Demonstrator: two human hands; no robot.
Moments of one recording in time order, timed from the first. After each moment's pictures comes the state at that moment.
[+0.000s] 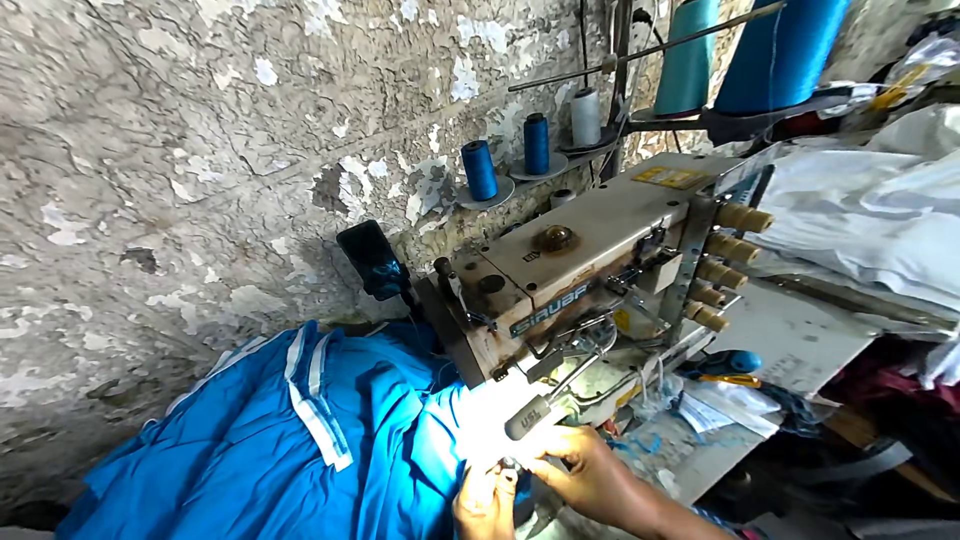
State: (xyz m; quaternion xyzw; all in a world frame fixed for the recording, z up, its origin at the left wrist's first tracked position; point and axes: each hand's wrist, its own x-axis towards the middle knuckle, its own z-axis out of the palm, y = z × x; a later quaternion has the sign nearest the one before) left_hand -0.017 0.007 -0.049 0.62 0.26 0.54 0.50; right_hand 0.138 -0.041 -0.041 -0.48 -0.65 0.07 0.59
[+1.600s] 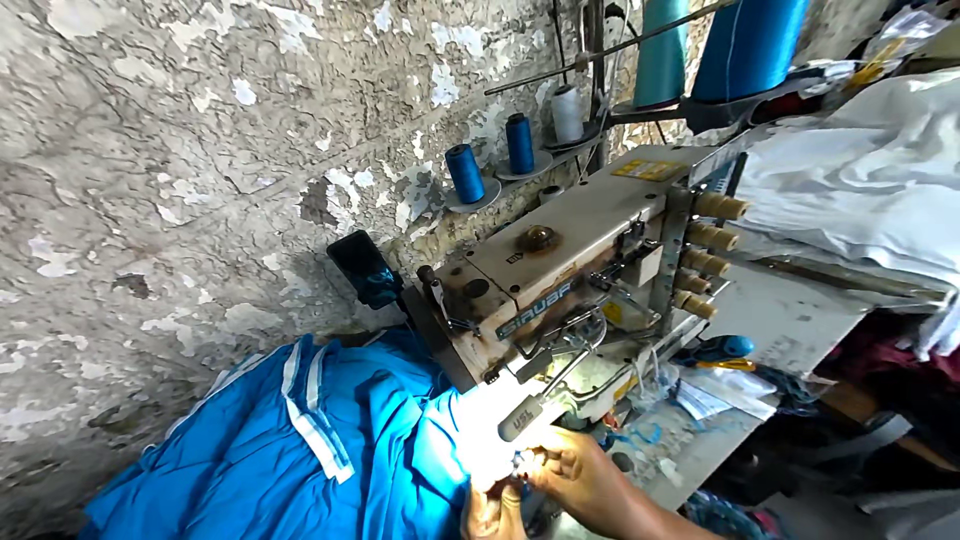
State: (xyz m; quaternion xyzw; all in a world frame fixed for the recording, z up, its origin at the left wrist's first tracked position) left_hand -0.012 0.006 -0.061 0.63 0.16 0.60 0.46; right_hand 0.117 -0.057 -0.027 -0.54 -0.51 0.26 0.62
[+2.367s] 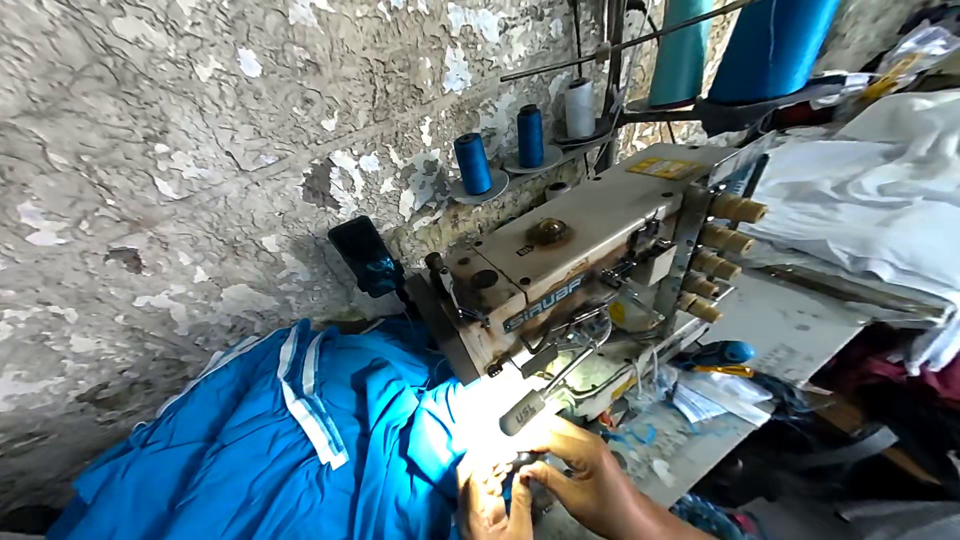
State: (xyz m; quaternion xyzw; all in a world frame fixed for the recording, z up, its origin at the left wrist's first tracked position) left_hand -0.007 -0.010 -0.049 0.65 0.22 0.60 0.42; right_hand 0.121 -0.050 -0.041 -0.48 -0.59 0.03 0.64
